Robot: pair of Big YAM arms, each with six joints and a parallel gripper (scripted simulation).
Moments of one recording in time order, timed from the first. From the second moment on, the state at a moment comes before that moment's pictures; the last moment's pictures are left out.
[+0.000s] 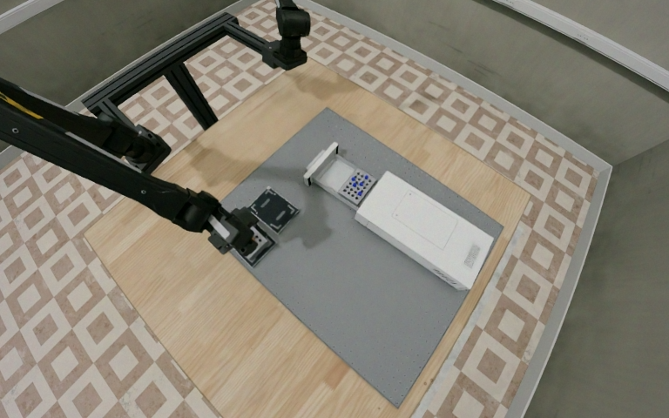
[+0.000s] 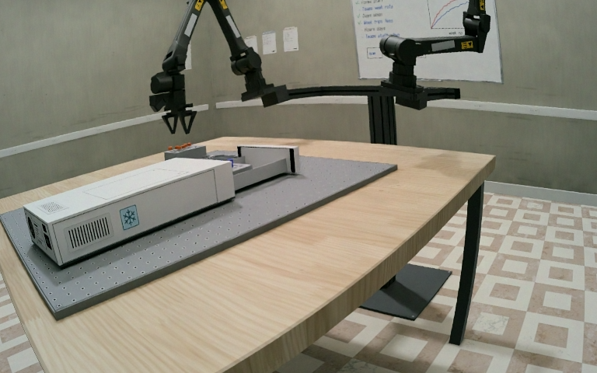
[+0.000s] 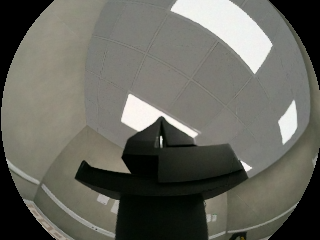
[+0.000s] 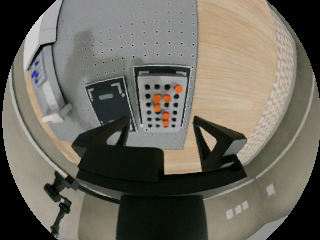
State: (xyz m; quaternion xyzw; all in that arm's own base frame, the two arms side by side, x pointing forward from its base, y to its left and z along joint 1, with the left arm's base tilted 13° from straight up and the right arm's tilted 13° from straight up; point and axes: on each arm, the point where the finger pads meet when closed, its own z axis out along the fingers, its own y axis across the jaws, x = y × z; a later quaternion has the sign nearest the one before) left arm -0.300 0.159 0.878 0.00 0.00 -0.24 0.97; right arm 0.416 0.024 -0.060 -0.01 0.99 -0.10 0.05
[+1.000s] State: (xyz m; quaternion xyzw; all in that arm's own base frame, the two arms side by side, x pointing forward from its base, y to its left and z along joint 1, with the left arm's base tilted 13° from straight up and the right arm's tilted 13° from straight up) left arm -0.300 0.159 0.878 0.00 0.00 -0.24 0.97; right arm 0.411 0.028 -0.032 -0.01 0.99 -0.10 0.05
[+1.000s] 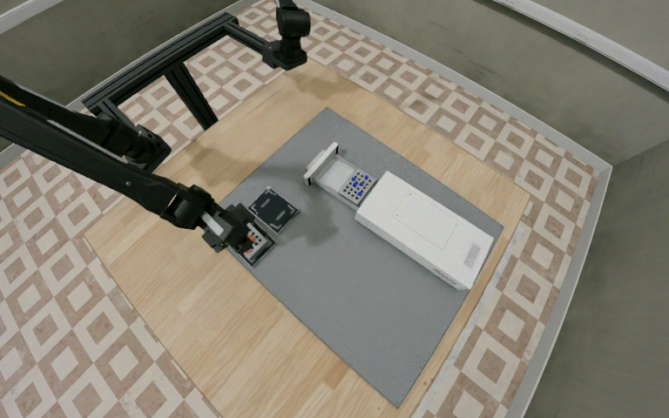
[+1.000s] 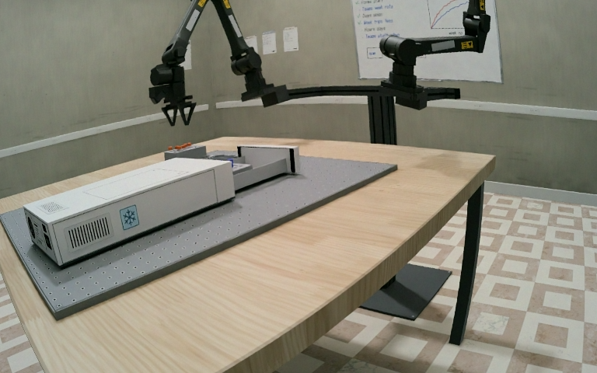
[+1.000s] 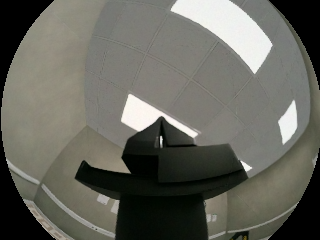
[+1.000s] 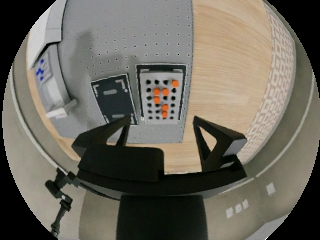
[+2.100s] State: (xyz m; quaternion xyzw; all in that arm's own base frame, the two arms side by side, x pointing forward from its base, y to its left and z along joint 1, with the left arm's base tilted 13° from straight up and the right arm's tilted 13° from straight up) left arm -0.300 0.159 0.878 0.00 0.00 -0.24 0.97; right arm 0.411 0.031 -0.032 -0.02 0.99 -0.10 0.05
